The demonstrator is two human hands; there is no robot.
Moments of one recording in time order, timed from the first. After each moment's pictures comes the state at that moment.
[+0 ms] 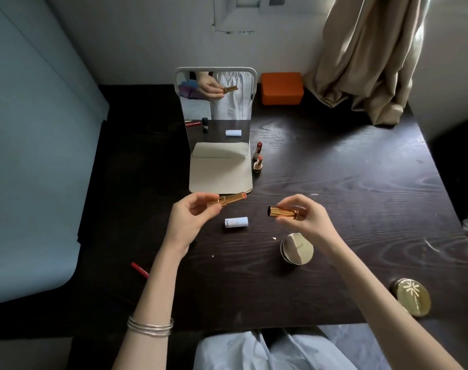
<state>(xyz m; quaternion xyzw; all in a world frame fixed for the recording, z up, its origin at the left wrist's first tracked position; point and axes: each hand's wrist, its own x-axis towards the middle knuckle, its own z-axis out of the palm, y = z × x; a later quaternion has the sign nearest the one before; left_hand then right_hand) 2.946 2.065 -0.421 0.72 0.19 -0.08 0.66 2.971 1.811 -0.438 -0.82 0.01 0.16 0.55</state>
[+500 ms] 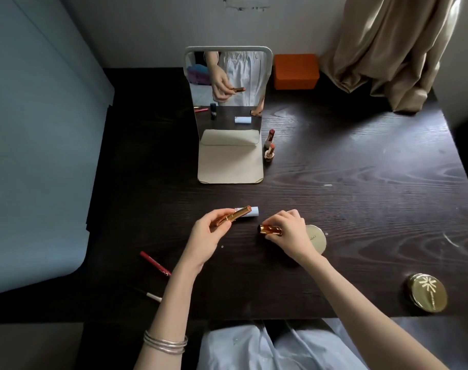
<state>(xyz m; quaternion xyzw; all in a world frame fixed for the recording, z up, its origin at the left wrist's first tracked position) 2.910 2.058 -0.453 0.76 0.17 -0.18 0.60 2.944 1.850 -0.522 -0.94 -0.08 0.20 0.29</state>
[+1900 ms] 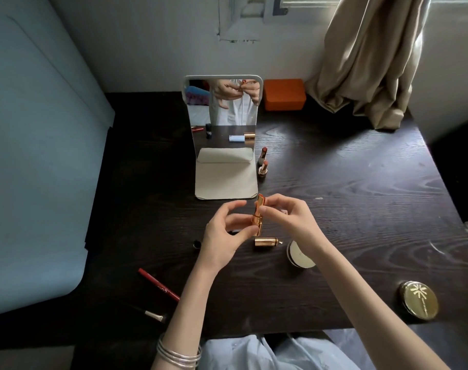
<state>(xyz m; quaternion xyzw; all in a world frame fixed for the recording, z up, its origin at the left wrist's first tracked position) 2.925 2.029 -0.410 0.74 0.10 -0.11 0.65 2.968 1.867 -0.404 -0.72 0.01 0.21 0.67</state>
